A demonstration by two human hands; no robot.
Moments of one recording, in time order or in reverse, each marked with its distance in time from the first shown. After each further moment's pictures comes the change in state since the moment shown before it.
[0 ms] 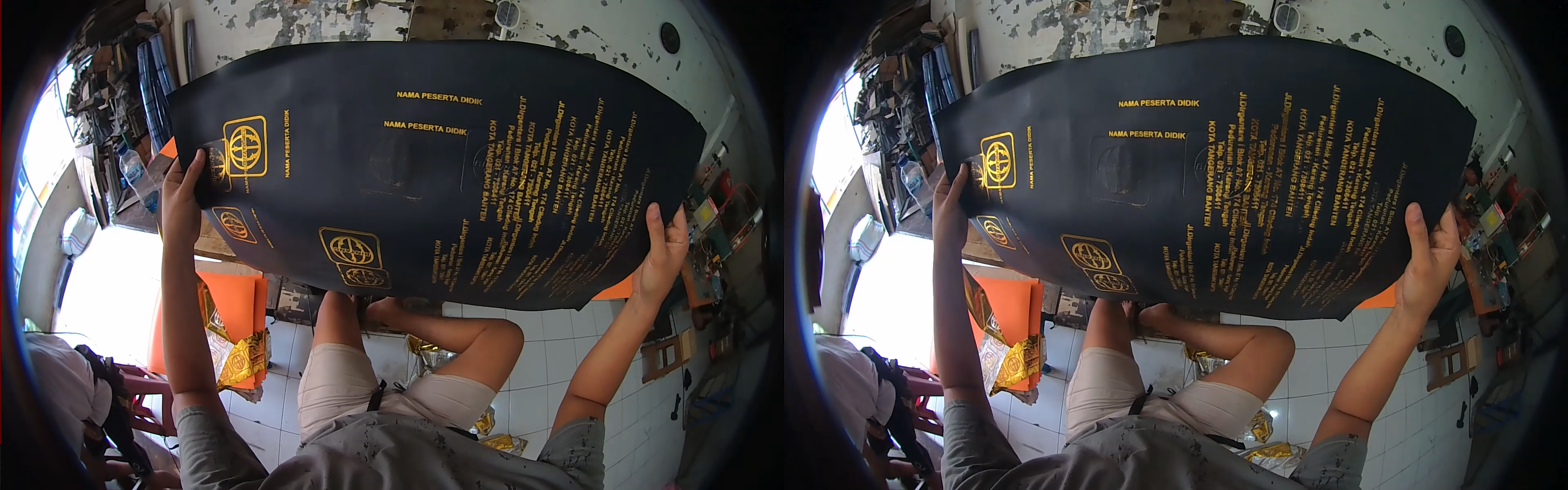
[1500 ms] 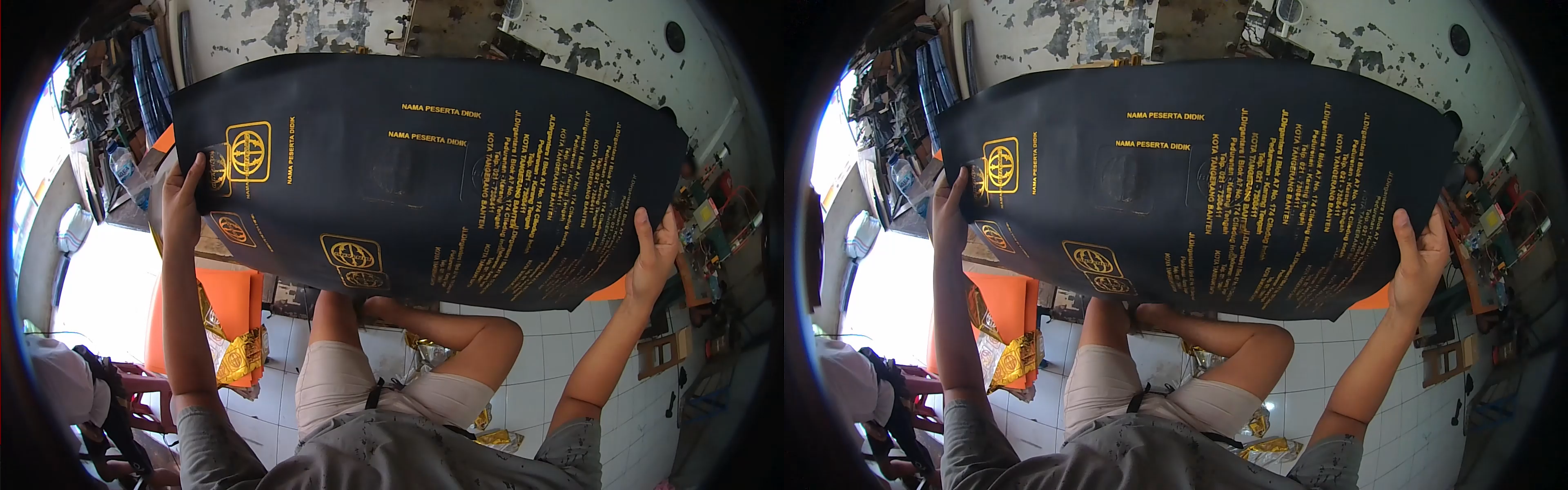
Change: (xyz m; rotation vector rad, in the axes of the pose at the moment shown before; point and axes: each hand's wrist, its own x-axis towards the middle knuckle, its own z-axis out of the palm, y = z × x) left_hand -0.008 -0.004 0.007 0.025 0.013 -0.017; right_hand -0.001 0.006 0.002 -0.035 -0.023 0.052
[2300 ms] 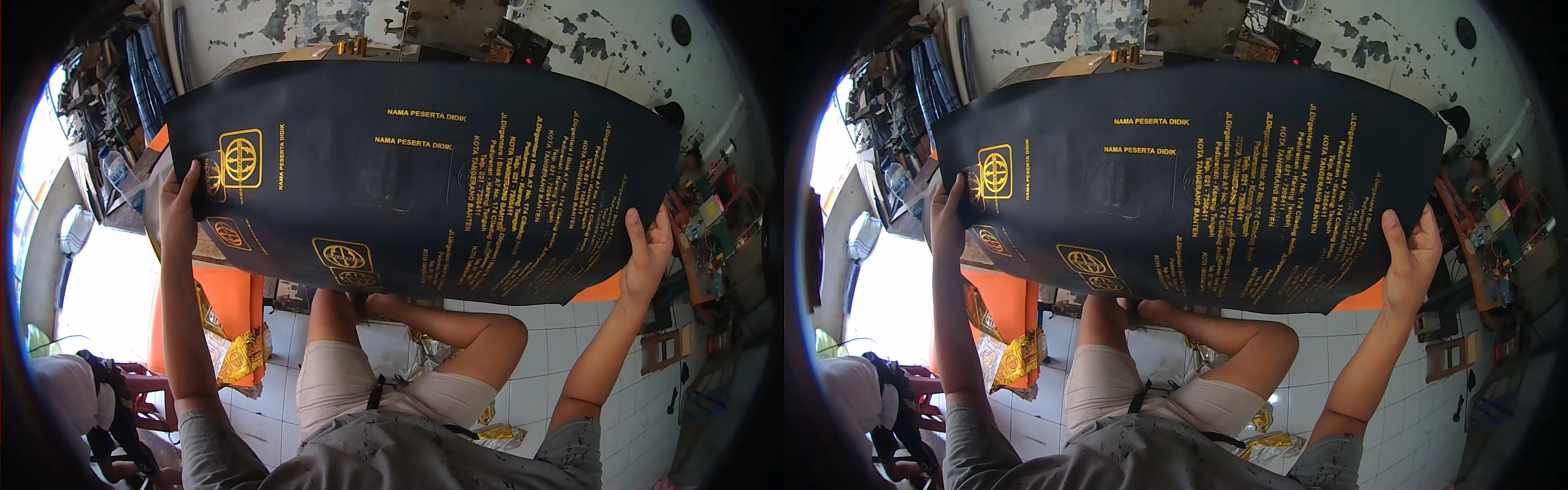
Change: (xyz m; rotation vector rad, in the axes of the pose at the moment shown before) left_hand 0.002 -0.007 -0.003 0.084 0.001 -0.042; right_hand 0.002 0.011 0.005 -0.008 -0.043 0.037
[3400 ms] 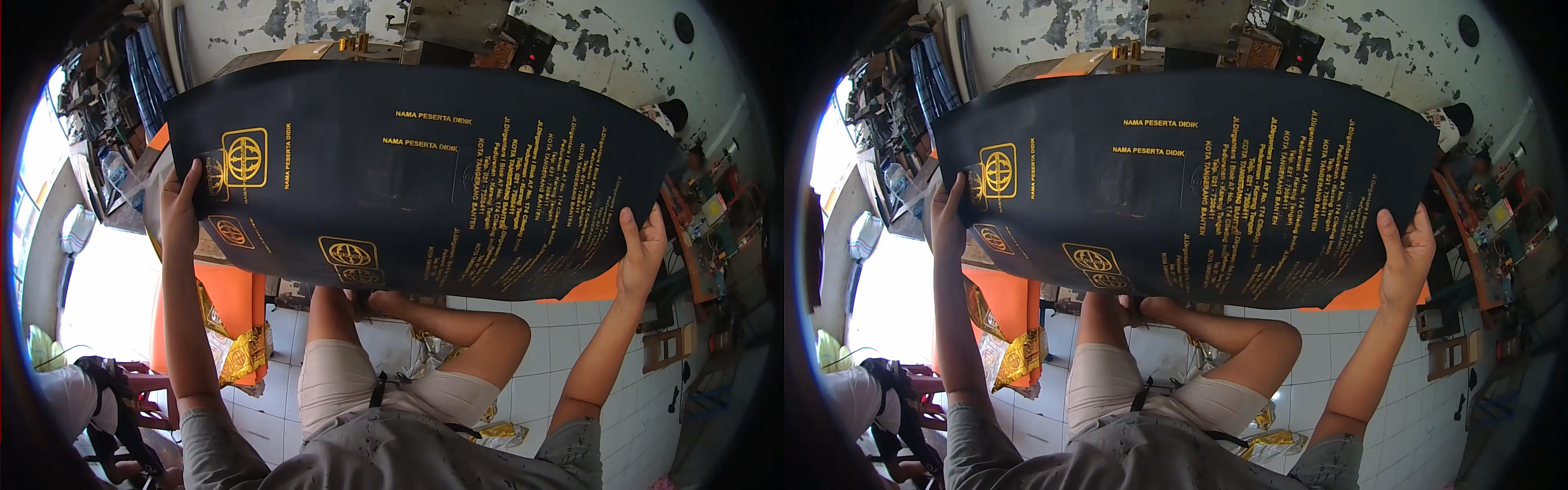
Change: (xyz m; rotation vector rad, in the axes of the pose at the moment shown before) left_hand 0.000 -0.002 0.004 -0.004 0.009 0.004; right_hand -0.004 0.018 0.002 -0.017 0.008 0.083
